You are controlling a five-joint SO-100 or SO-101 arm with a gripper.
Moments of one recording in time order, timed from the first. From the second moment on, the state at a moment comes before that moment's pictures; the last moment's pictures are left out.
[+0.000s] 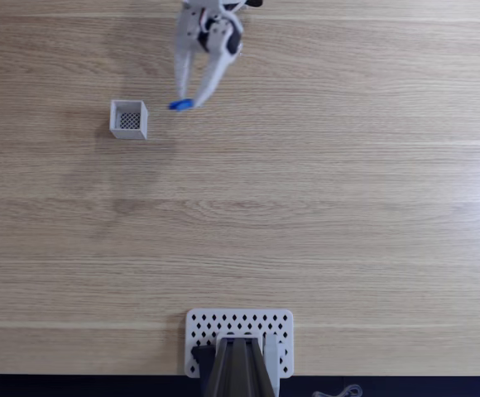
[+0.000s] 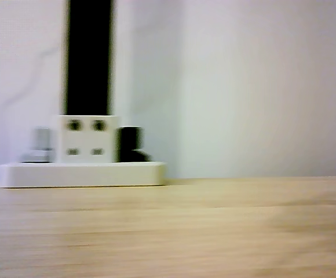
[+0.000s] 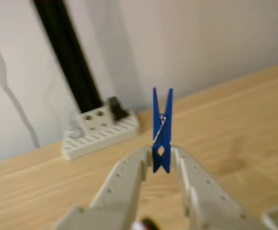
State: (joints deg) arm 14.4 127.7 162.0 -25.5 -79.8
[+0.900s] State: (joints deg) arm 30.5 94.6 156.4 -41.7 -79.4
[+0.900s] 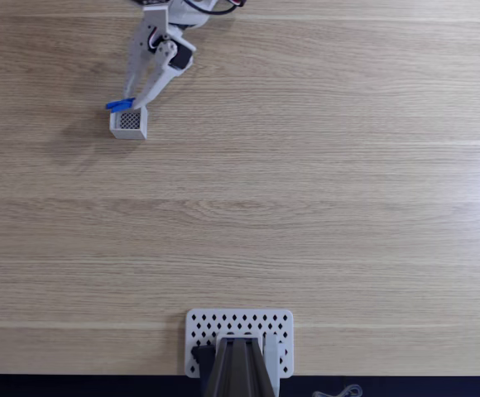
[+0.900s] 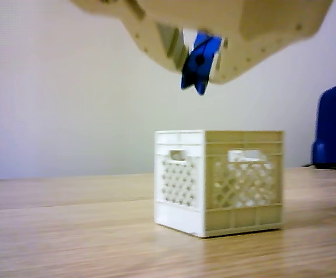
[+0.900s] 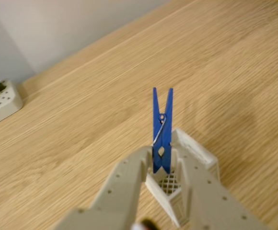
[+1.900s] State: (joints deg) arm 32.7 87.2 150.4 -41.7 -79.4
